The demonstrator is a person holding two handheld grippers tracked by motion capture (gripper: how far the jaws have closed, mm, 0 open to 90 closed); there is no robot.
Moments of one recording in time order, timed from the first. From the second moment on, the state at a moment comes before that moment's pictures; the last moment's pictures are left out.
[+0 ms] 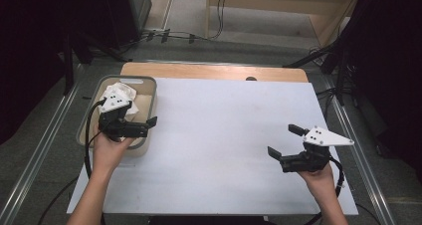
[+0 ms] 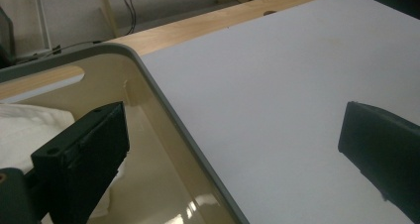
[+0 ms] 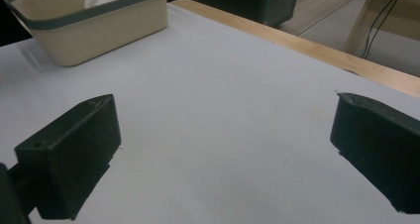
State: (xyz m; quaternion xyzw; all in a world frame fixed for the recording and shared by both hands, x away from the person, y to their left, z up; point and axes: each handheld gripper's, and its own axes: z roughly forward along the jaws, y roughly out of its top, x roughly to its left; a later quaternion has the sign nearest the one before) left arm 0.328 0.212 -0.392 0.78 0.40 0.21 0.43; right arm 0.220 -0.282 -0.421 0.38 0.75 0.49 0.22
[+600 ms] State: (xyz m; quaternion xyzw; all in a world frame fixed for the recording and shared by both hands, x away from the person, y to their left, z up) left arm 0.355 0.226 -0.387 0.77 0.45 0.24 0.39; right arm 0.221 -0.279 -0.421 0.38 0.76 0.49 0.22
